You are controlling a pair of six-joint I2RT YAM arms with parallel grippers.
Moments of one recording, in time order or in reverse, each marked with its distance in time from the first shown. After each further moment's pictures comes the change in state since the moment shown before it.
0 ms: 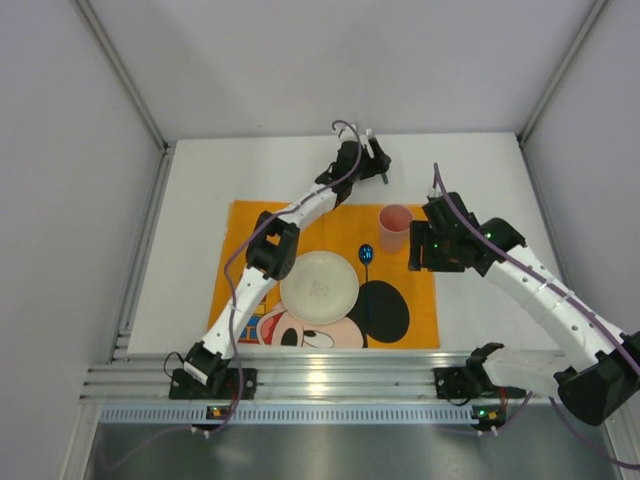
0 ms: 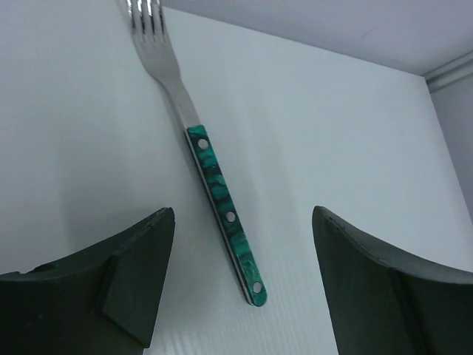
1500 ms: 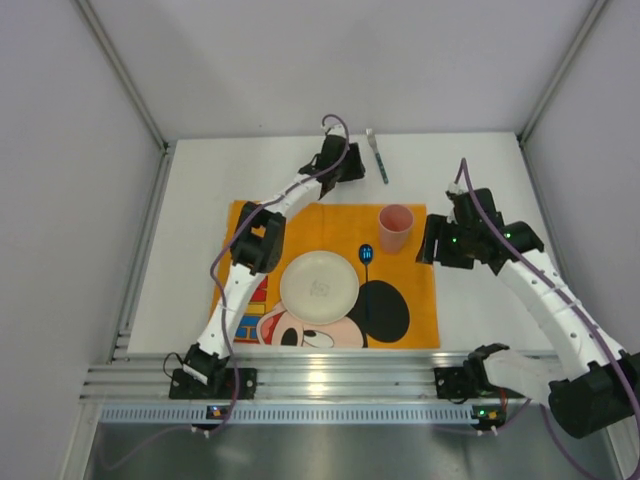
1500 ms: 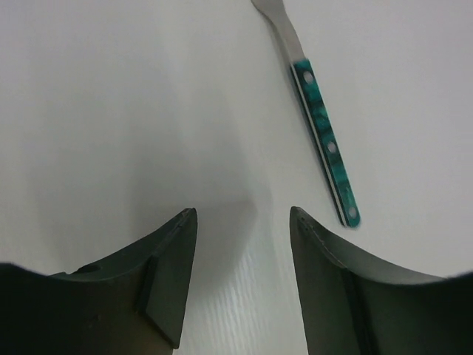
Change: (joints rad) left arm 0.069 -0.108 -0.077 -0.272 -0.012 0.201; right arm -0.240 -0.039 -0.078 0.099 -0.240 -0.104
